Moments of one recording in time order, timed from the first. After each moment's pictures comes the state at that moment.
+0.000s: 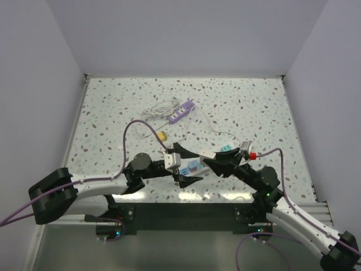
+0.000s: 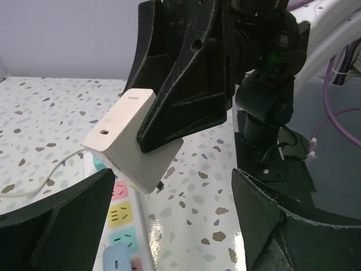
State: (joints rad) left arm -1.03 1.19 0.38 0.94 0.38 -0.01; right arm 0.71 0.40 0.08 0.58 -0.28 0.34
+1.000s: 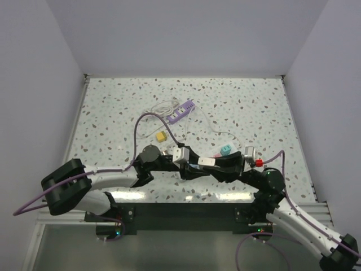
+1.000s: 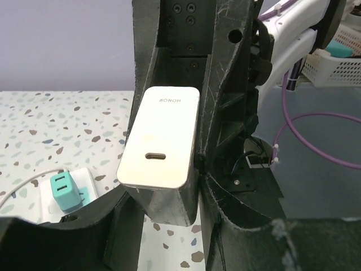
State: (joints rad) left arm -1.02 1.36 0.51 1.00 0.60 -0.11; right arm 0.71 0.37 0.09 0.71 -0.49 0.38
